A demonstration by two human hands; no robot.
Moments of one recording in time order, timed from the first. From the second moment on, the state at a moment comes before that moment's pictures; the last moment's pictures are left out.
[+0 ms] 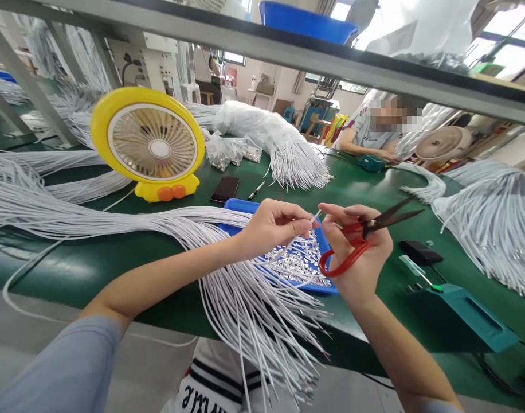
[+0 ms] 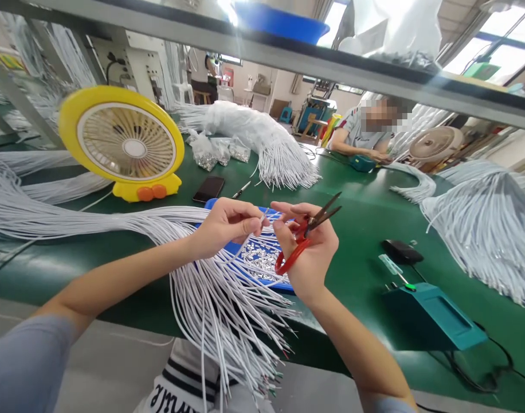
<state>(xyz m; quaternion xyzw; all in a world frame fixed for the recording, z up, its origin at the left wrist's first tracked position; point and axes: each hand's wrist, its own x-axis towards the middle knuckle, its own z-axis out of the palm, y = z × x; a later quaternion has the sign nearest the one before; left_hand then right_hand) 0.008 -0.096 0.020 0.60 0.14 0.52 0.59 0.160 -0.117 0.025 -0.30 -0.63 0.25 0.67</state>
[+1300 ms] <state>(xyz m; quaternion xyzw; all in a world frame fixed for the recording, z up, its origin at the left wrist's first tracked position) 0.018 -0.107 0.011 0.60 0.29 0.59 0.46 0.177 -0.115 0.038 -0.41 -0.69 0.26 0.54</state>
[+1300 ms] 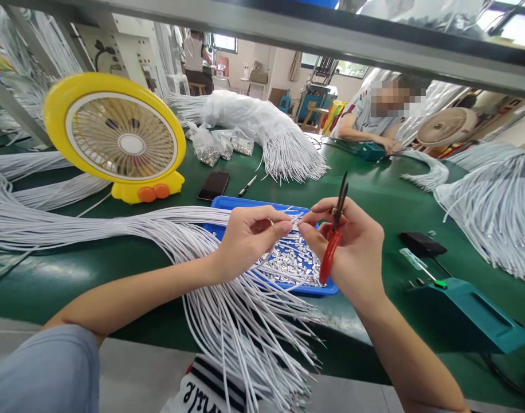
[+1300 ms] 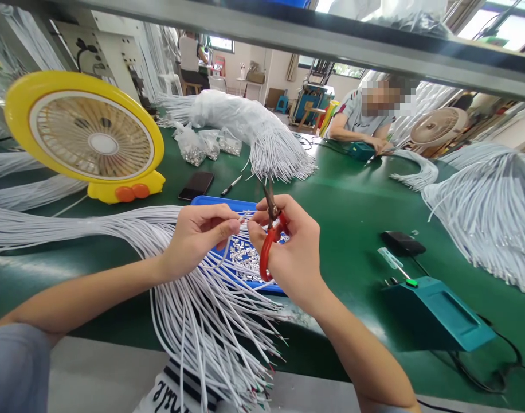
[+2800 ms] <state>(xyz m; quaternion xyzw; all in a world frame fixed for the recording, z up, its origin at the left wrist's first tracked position) 0.016 -0.103 0.014 0.61 0.27 0.60 0.44 0.179 -0.111 0.031 -0.33 -0.73 0.20 0.56</state>
